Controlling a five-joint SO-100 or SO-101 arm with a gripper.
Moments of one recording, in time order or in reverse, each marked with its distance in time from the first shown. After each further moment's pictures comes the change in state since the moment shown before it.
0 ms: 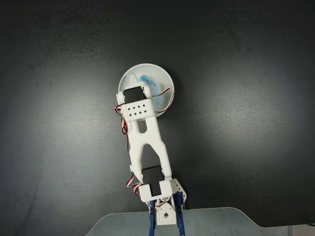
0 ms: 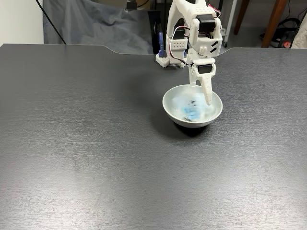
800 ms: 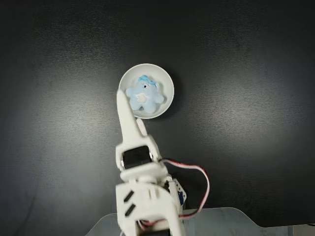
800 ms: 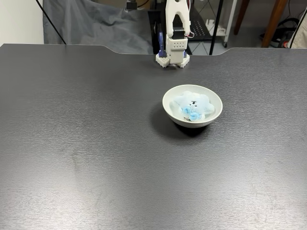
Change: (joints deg) arm 2.8 54.1 -21.5 13.6 0.0
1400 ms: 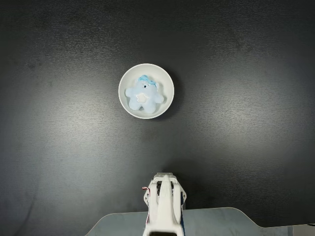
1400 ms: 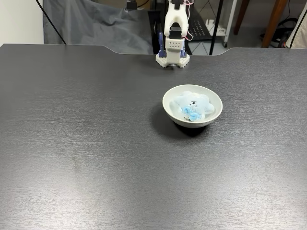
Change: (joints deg) arm 12.0 31.9 20.4 -1.6 0.0
